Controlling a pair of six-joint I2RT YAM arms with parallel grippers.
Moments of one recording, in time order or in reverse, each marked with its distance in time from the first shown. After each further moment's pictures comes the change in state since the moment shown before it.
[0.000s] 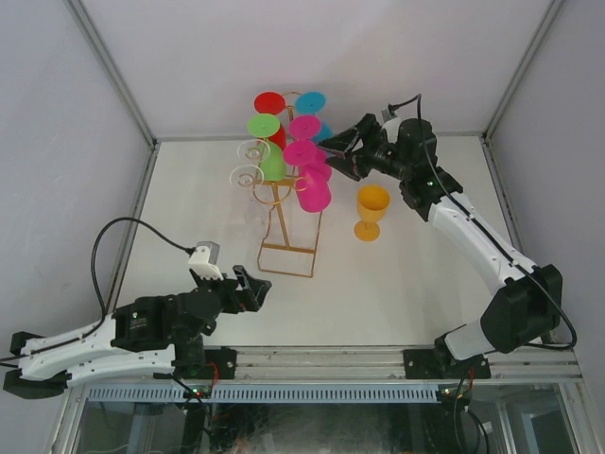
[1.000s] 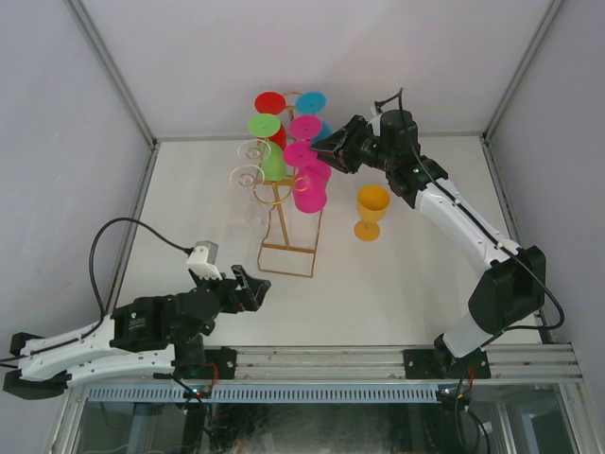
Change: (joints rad) left arm 0.002 -0.013 0.000 -0.001 0.000 -0.007; right arm 0.057 0.126 0.150 -0.133 0.085 -0.029
